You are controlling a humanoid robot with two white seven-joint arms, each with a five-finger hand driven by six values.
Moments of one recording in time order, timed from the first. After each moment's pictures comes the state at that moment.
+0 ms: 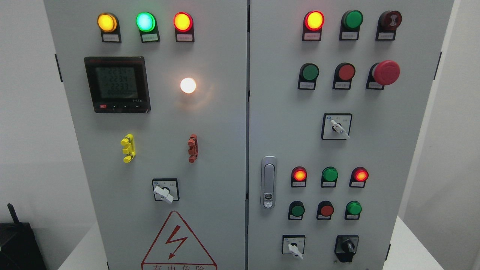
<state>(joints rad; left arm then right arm) -0.05 -0.08 0.07 0.10 -0.08 -0.10 -0.12 0.13 0.00 -0.03 -1.76 0.00 -0.23 -0.02</state>
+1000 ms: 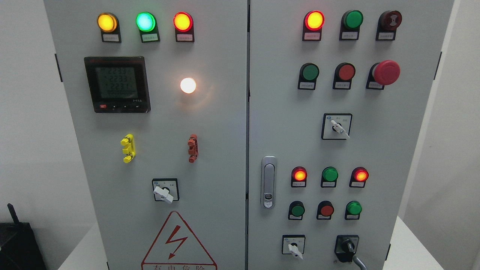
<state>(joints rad) -0.05 -0.08 0.07 0.10 -0.08 -0.10 -0.12 0.06 0.00 0.00 -1.71 0.00 -0.21 -0.01</state>
